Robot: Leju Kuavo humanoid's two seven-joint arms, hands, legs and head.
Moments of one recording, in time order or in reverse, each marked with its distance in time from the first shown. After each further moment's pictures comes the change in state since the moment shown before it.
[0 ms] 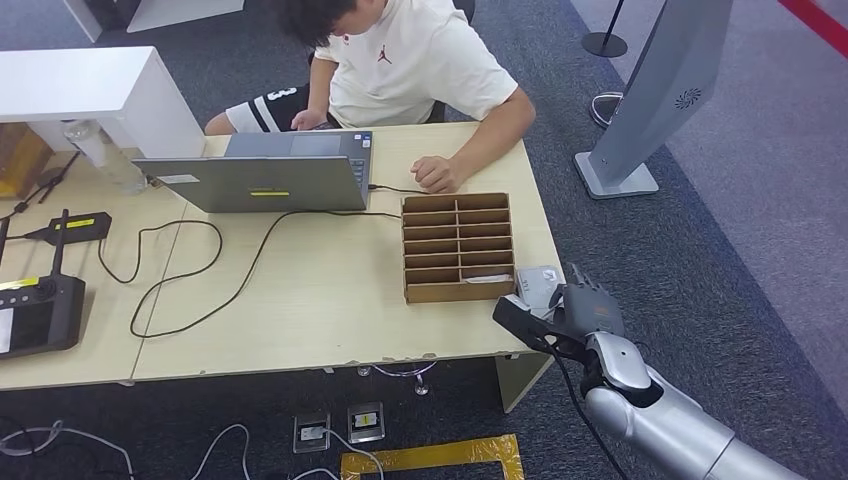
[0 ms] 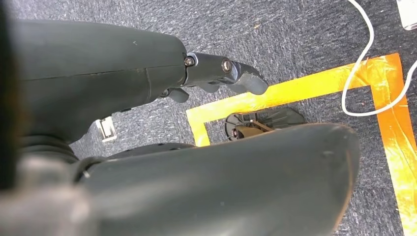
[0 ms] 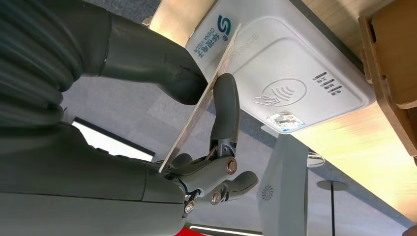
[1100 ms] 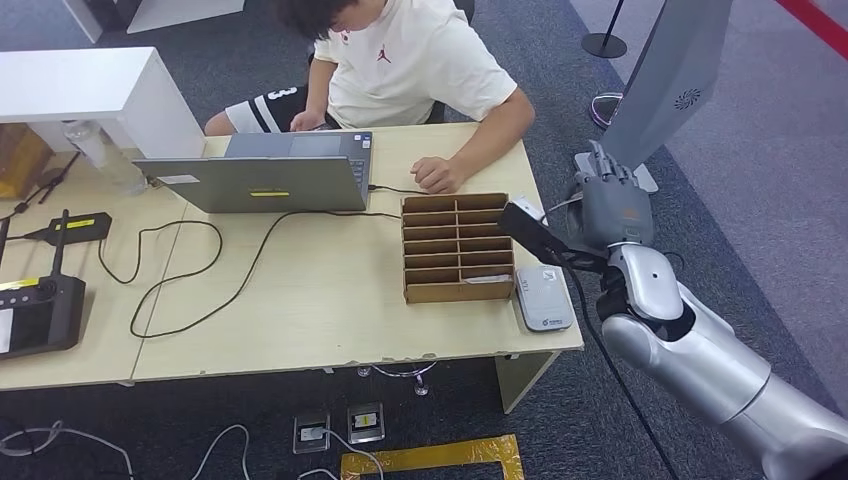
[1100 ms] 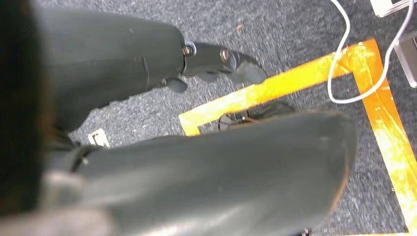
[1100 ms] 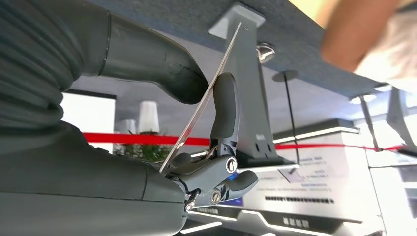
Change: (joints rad) left arm -0.001 -0.001 -0.016 -0.008 -0.108 0.000 -0.021; right arm -0.244 -0.022 -0.071 -0.166 0.141 0.007 0.000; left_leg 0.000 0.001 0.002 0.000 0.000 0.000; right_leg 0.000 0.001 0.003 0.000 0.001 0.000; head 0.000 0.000
